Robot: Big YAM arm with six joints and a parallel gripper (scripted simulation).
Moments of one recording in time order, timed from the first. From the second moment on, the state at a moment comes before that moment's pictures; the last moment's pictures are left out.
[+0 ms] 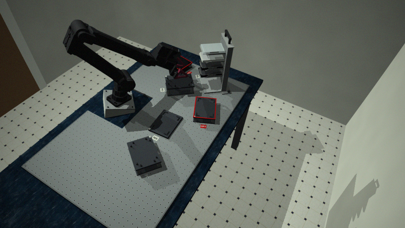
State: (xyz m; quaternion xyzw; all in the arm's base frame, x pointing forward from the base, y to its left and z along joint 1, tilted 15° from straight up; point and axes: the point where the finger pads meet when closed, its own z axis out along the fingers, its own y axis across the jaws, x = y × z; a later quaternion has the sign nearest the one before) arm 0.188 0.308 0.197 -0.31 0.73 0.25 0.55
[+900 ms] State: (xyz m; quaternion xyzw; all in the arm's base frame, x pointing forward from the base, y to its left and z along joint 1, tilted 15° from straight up) arm 0.184 0.302 0.187 -0.31 0.74 0.24 0.55
